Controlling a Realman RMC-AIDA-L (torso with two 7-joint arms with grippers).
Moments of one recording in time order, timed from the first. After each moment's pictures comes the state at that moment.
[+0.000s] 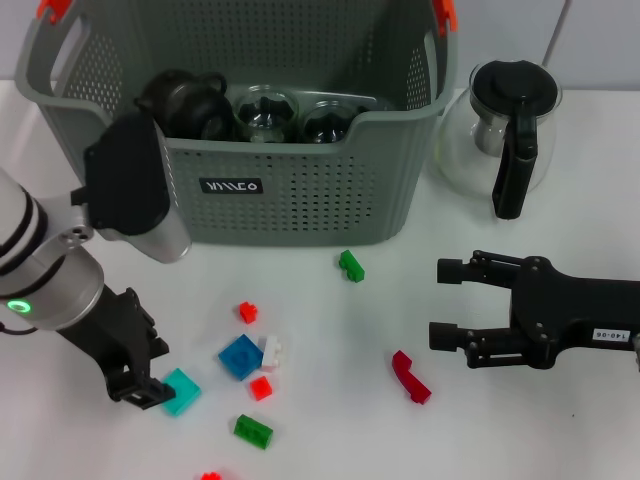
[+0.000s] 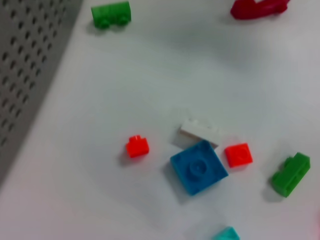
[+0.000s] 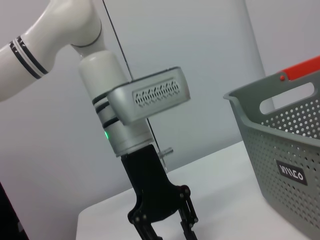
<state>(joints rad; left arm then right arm) -0.47 -2.17 -1.83 -1.45 -0.37 1.76 -2.00 0.52 2.07 -0.69 -0.53 -1.98 -1.75 1.30</state>
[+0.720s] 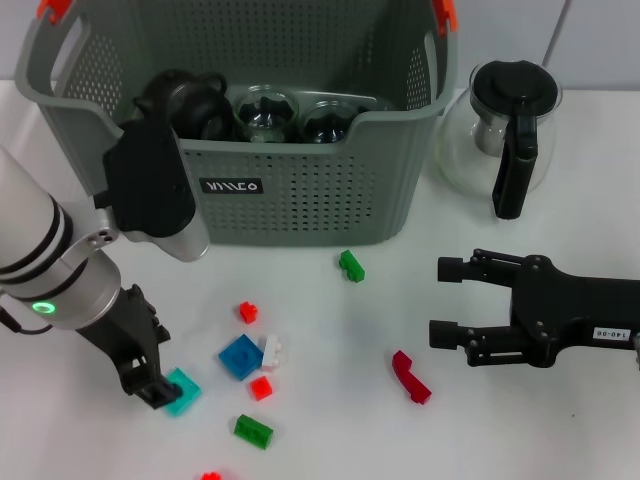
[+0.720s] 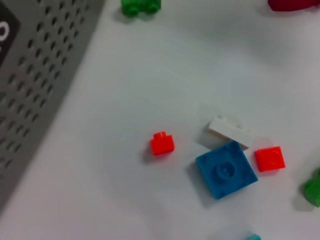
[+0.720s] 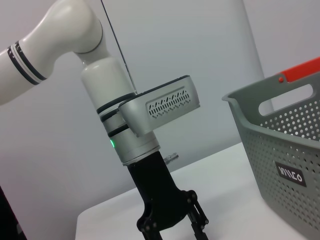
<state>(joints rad) -0.47 -2.17 -1.75 -1.44 -0.34 1.68 -2.11 0.52 2.07 -0.69 -0.53 -1.98 -1.75 1.30</state>
